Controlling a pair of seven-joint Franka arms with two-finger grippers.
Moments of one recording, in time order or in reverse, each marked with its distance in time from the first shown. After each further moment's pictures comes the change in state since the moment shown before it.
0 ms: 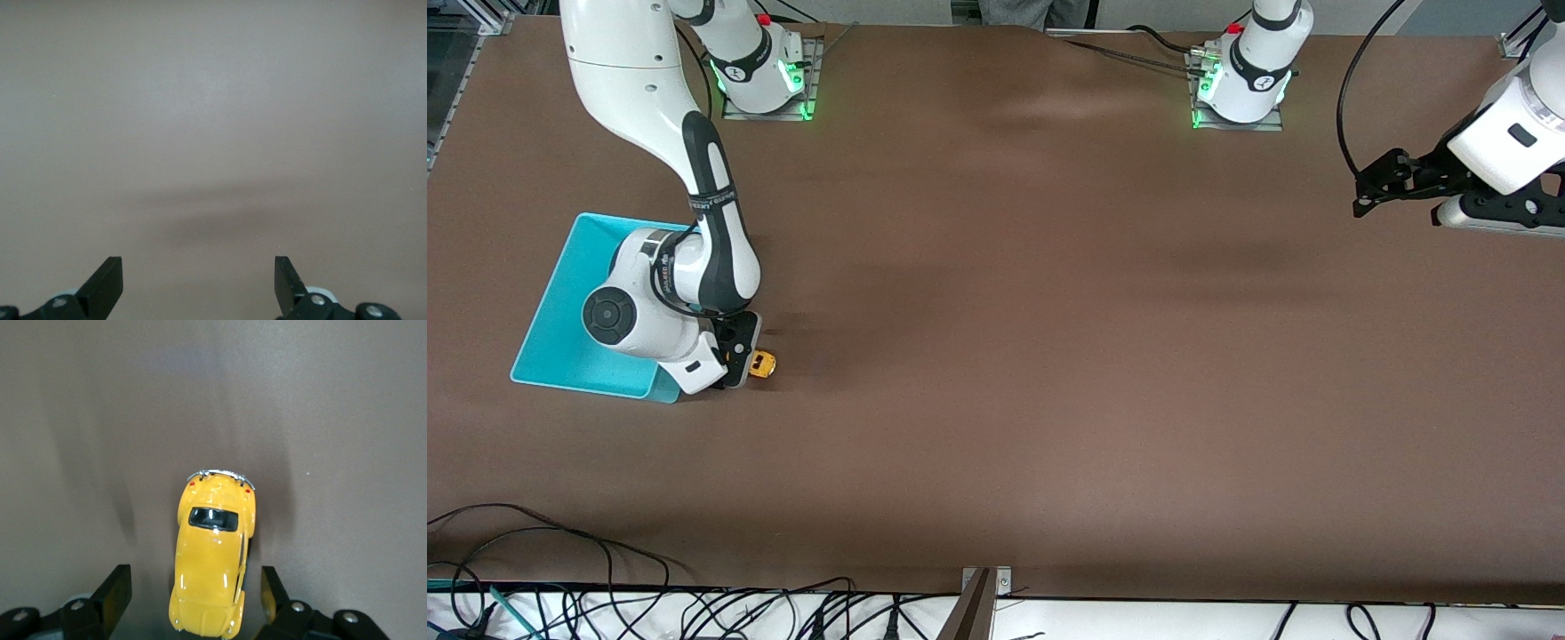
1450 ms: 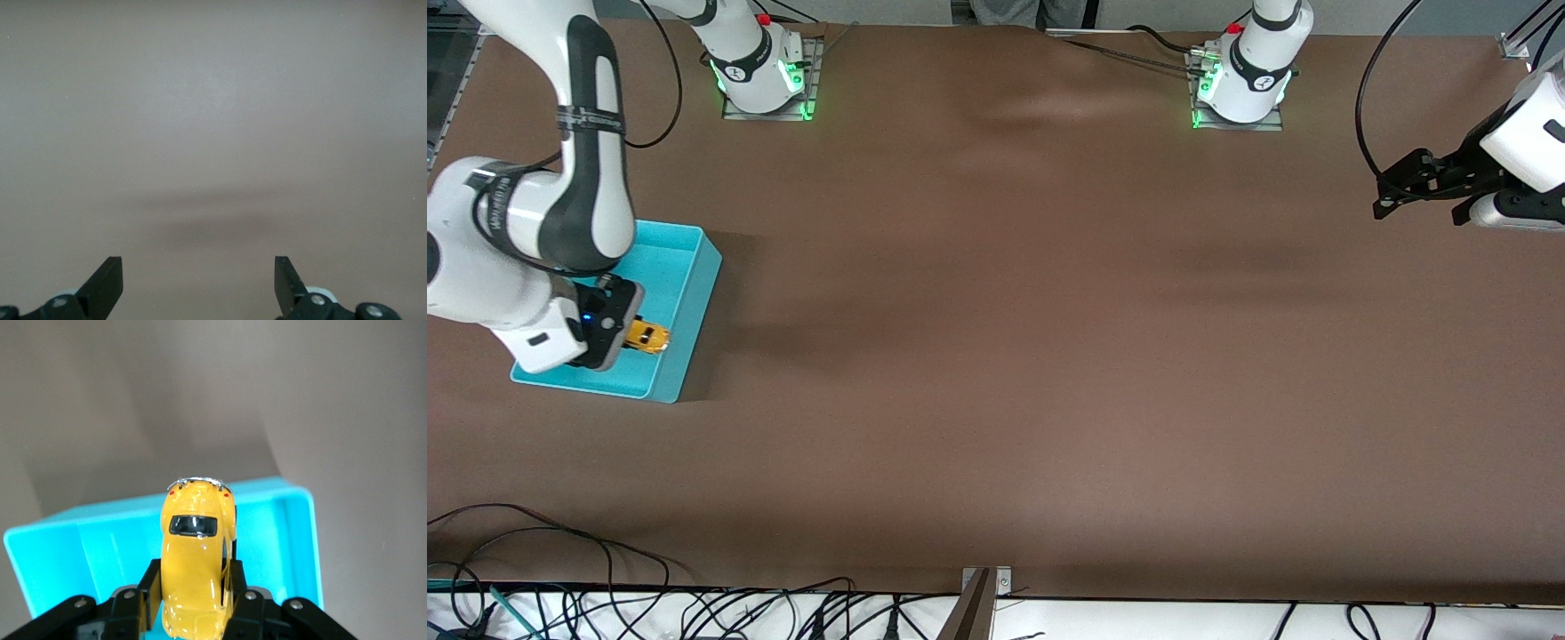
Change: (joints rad) left arm 0.024 0.000 0.000 0.016 0.000 0.000 0.000; right arm 0.081 -0.209 -0.324 0.061 -0.143 -0.293 0.025
